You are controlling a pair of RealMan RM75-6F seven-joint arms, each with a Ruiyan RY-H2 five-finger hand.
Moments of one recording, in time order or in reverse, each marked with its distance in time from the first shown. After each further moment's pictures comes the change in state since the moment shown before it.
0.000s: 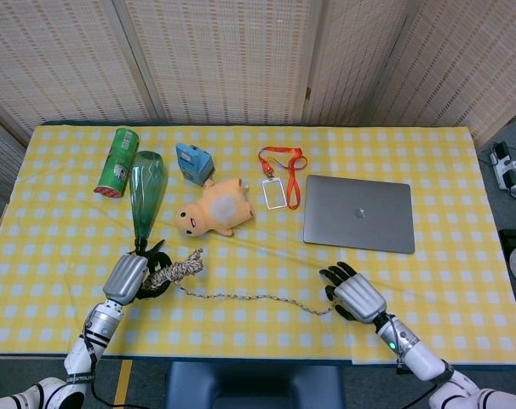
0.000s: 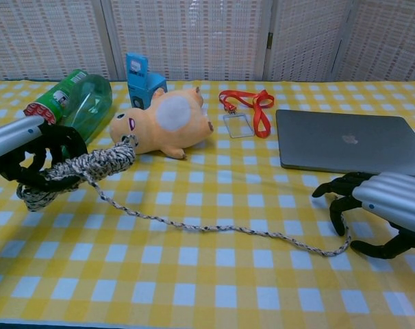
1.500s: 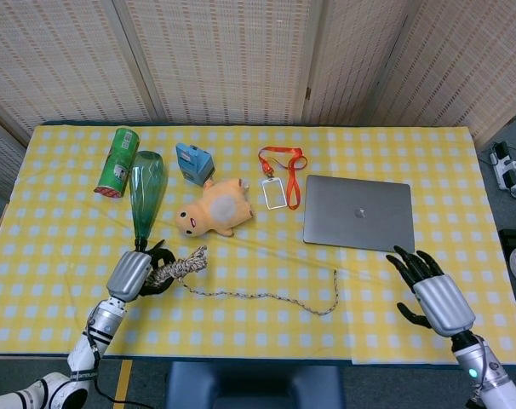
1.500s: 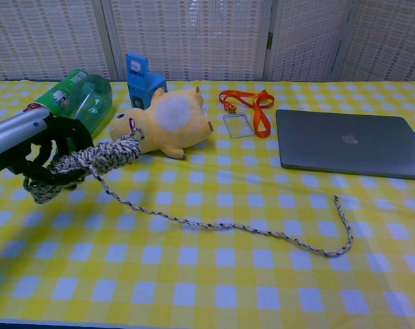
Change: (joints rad) left arm -0.012 -0.017 -0.008 0.031 0.046 0.030 -0.009; right arm -0.237 0.407 0.049 -0.401 0.010 0.230 0.027
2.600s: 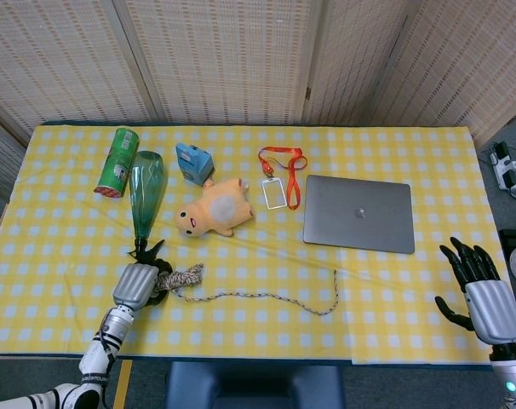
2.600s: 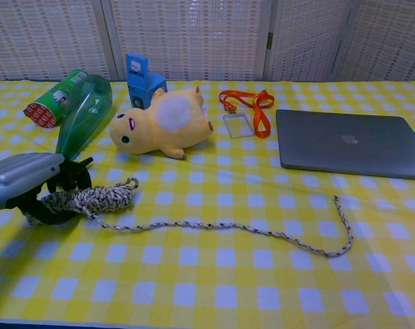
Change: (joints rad) left arm 0.002 -0.053 0.006 -0.049 -0.254 -0.117 0.461; right arm -0.135 0.022 0.030 0.056 0.066 0.226 0.117
